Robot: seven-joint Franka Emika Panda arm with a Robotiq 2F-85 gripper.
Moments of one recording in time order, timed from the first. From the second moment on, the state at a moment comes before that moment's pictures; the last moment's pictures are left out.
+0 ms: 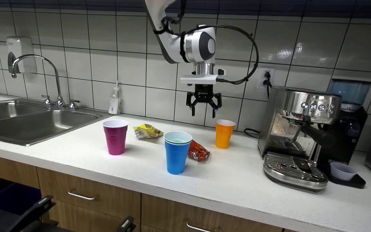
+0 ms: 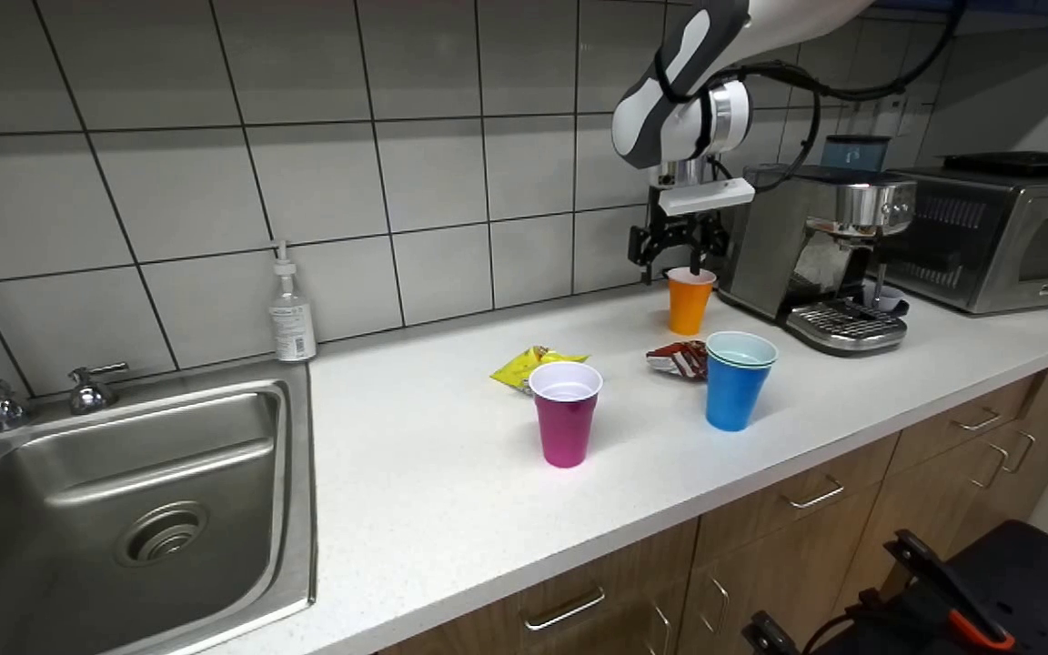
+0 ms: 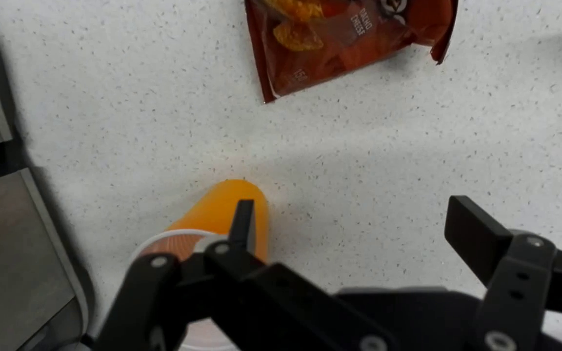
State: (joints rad) arm -0.16 0.65 -0.12 -1.55 -0.05 2.23 -0.08
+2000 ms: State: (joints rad) arm -0.25 1.11 -0.12 -0.81 0.00 1.83 -0.01
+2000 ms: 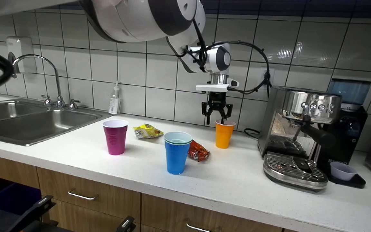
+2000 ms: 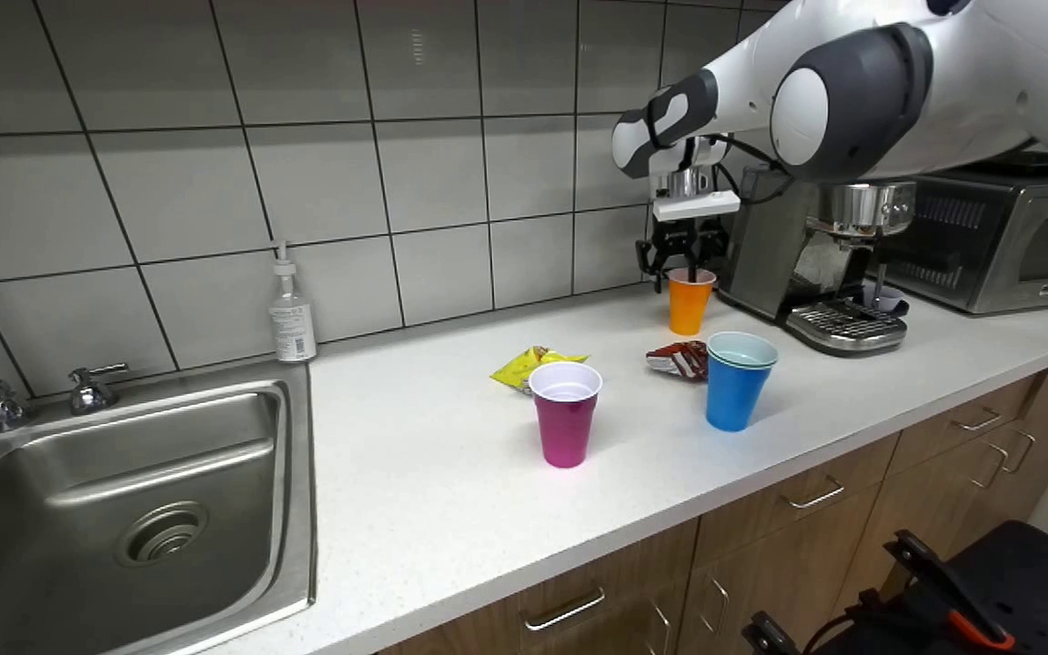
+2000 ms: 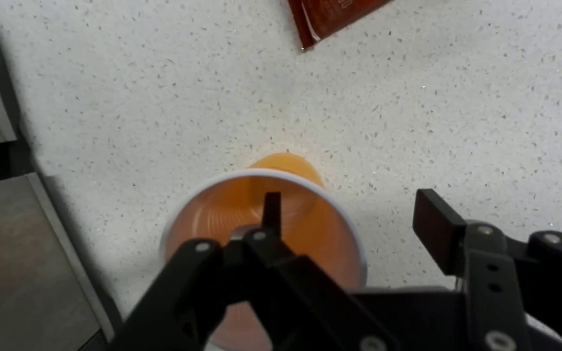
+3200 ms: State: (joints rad) arm -0.26 1.15 -0.12 -0.73 0.00 1.79 -0.01
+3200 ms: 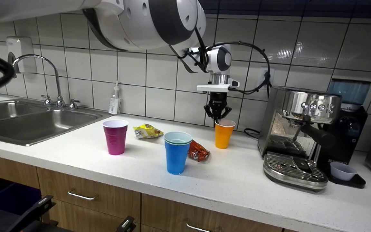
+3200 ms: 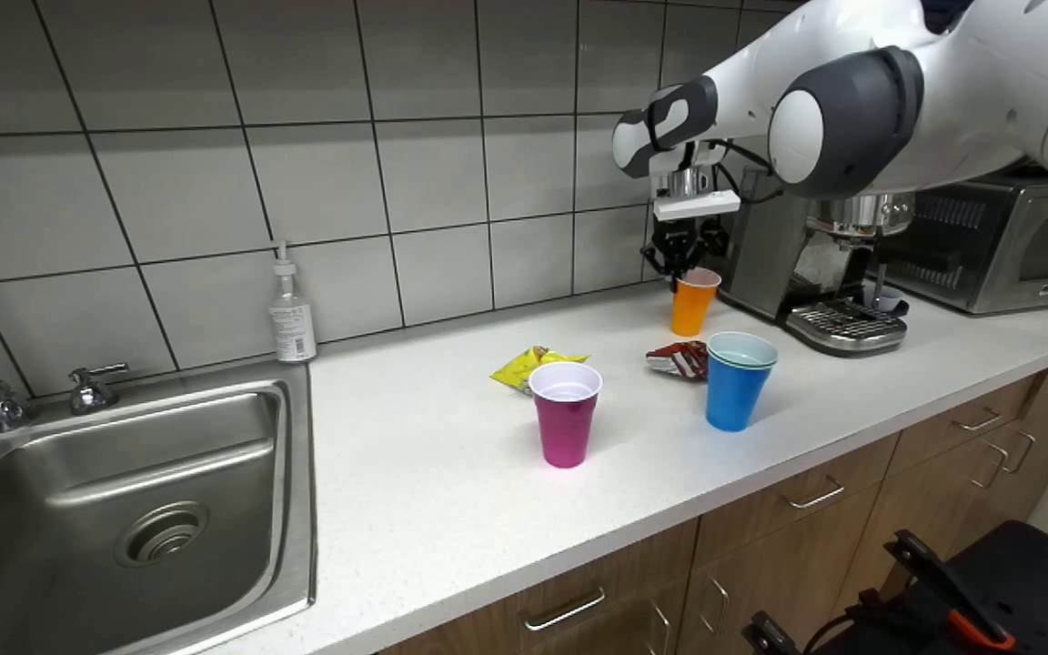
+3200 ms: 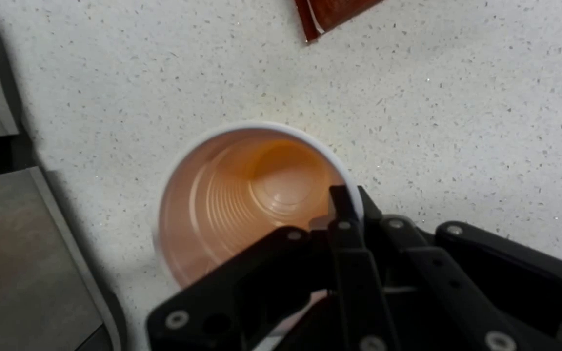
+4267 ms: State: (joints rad) arm -0.26 1.04 -0.12 -0.88 0.00 1.81 -0.09
